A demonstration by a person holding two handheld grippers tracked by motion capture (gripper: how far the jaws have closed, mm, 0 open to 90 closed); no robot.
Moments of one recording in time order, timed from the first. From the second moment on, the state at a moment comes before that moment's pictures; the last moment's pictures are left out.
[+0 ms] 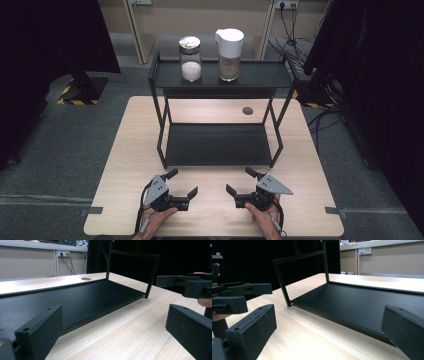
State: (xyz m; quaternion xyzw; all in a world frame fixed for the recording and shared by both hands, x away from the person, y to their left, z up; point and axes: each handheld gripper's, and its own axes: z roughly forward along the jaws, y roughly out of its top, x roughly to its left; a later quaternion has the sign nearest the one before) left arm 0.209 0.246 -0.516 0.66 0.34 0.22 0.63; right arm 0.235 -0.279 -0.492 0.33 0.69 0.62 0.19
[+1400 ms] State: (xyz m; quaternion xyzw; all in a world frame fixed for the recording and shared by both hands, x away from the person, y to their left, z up) left arm 0.207 0.246 -0.517 0.66 0.34 0.23 0.63; right arm 0.233 -0.281 -0.495 0.33 0.68 0.62 0.20
